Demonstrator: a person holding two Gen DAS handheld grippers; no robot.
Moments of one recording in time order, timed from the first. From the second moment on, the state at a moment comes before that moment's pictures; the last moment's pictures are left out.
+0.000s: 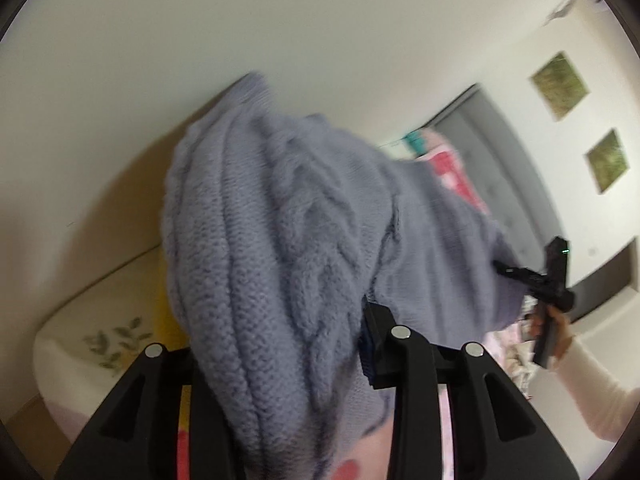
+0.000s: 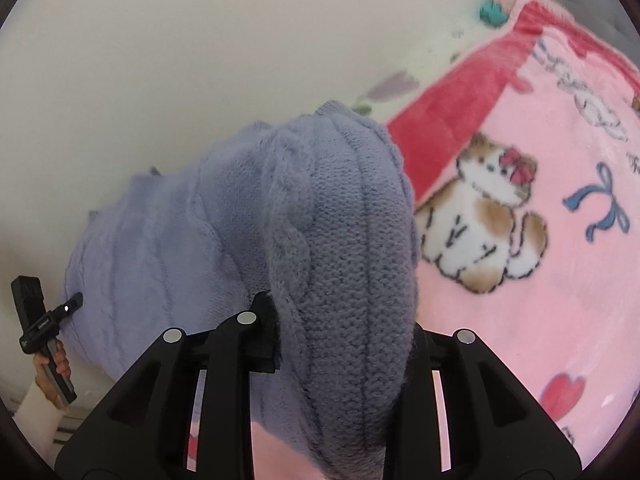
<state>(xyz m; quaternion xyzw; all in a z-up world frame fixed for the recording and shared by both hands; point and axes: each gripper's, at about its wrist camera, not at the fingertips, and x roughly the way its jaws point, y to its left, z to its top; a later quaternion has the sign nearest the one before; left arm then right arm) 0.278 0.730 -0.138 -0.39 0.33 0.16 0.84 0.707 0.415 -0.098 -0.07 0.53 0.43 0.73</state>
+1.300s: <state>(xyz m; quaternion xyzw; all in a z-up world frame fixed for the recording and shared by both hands) 0.322 0.672 -0.050 -0.19 0.35 0.32 0.86 0.658 0.423 -0.062 -0.17 0.41 0.41 0.80</state>
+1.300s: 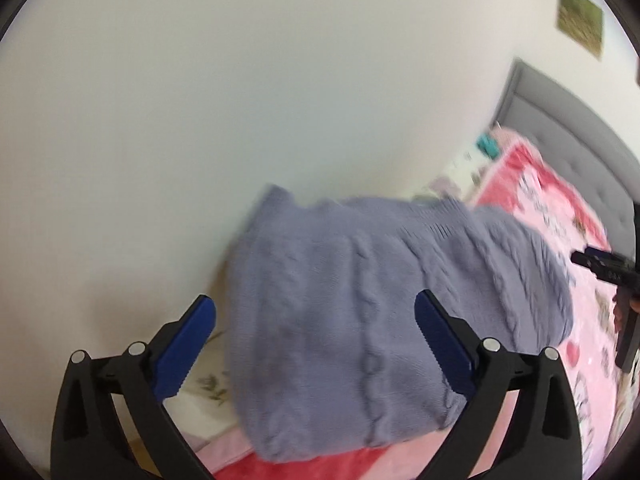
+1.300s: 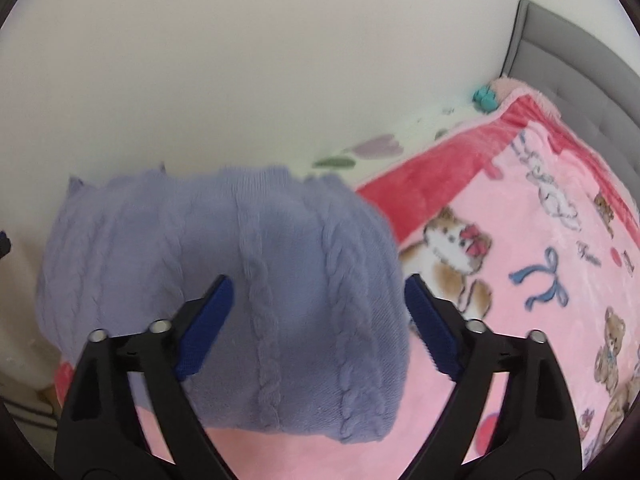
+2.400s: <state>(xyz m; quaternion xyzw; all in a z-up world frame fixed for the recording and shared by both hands) 0.314 0.616 -0.087 -0.14 0.36 0.39 0.84 0.593 0.365 -0.032 -0.06 0.37 0.37 0.85</state>
